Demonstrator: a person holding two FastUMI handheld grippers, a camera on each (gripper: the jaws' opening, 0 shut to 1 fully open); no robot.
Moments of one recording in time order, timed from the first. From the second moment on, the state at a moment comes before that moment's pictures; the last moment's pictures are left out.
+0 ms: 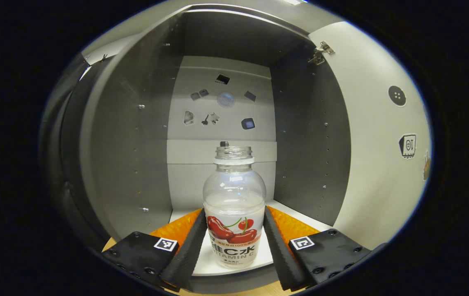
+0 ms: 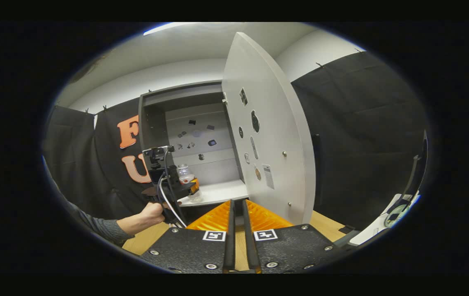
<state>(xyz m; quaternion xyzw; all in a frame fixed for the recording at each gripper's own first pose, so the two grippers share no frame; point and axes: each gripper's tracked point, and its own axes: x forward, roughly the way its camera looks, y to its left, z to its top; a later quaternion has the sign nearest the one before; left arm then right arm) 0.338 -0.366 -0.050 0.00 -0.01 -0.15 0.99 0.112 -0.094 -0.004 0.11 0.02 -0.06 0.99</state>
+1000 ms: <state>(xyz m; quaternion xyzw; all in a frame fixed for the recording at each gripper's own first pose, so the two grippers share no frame) 0.262 -0.288 -0.098 0.01 0.01 -0.04 1.00 0.045 -0.032 -0.039 0.10 0.07 0.03 0.99</state>
